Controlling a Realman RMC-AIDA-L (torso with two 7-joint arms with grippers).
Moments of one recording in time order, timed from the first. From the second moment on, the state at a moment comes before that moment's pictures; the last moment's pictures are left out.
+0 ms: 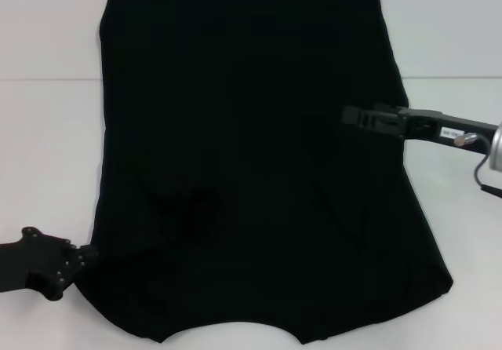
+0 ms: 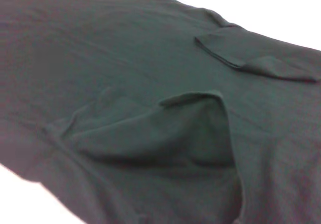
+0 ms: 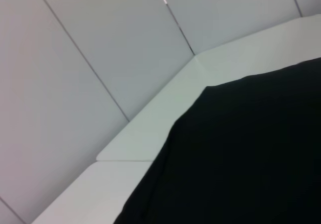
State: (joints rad) left arm -0.35 -2.16 0.52 1.01 2.35 1.51 -1.38; right arm 0.63 2.03 -0.82 -0.53 -1.75 -1.17 1.77
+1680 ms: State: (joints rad) left arm -0.29 -2.15 0.35 0.89 2.22 1.58 -1.27; right arm 0.63 1.85 -0.82 -0.53 -2.26 -1.48 2.32
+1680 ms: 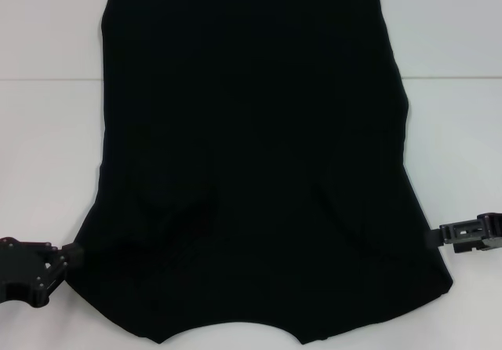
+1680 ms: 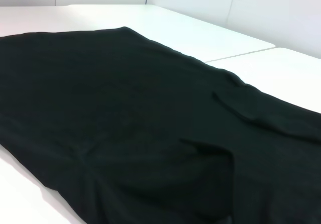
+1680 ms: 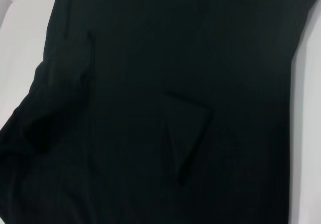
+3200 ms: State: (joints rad) left arm -0.32 -2.14 0.35 0.88 2.23 1.57 -1.28; right arm 0.66 1.89 -0.82 -0.54 -2.35 -1.50 2.37
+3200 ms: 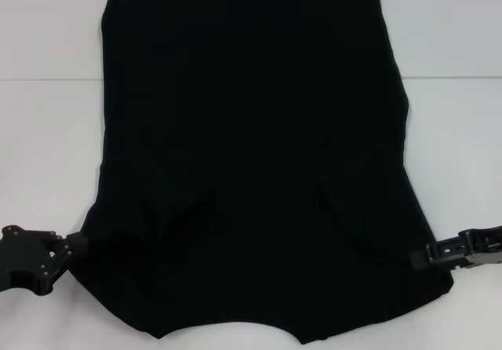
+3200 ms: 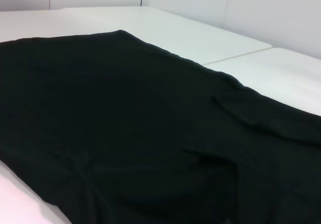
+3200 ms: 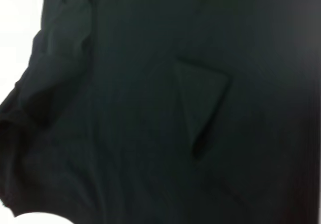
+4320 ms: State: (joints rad) left arm -0.35 -2.13 0.35 0.85 2.23 1.56 -1.29; right arm 0.65 1.89 -0.81 -0.56 -2.37 -1.48 2.36
